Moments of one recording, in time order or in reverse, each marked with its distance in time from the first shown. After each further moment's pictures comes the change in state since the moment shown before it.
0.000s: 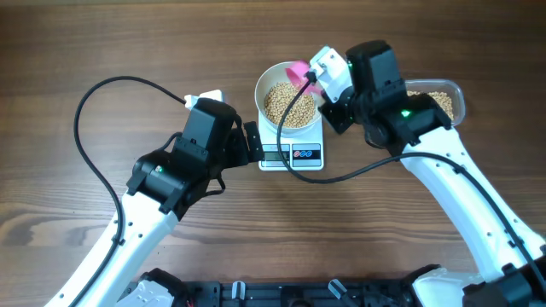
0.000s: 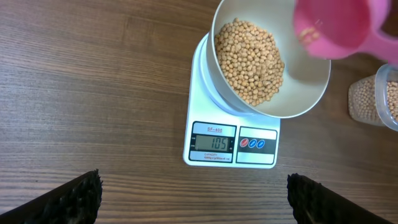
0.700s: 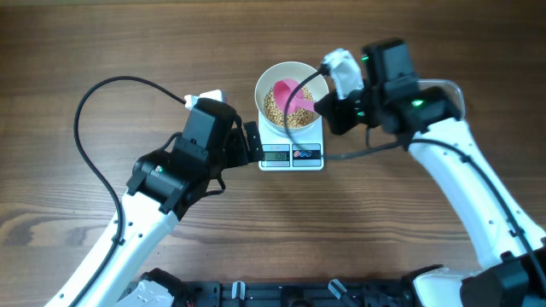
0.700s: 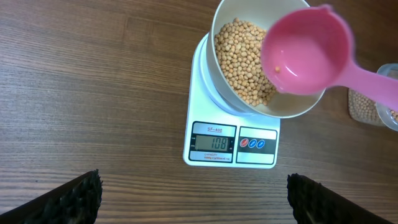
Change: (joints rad) left arm 0.000 0.000 0.000 0.000 0.000 0.000; right arm -0.130 0.023 0.000 -0.081 -0.415 0.306
